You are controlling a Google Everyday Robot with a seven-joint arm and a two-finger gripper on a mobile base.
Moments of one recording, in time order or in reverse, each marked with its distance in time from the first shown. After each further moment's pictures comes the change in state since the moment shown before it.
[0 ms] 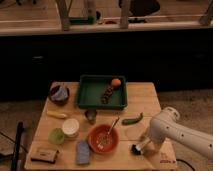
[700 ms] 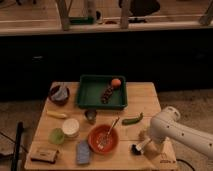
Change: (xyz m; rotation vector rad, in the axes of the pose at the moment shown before) arm 0.003 -0.001 0.002 -0.005 -0.006 -0.002
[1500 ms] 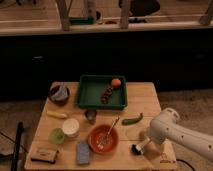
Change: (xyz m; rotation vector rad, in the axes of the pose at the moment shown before) arm 0.004 -0.001 0.007 0.014 0.024 -0.017
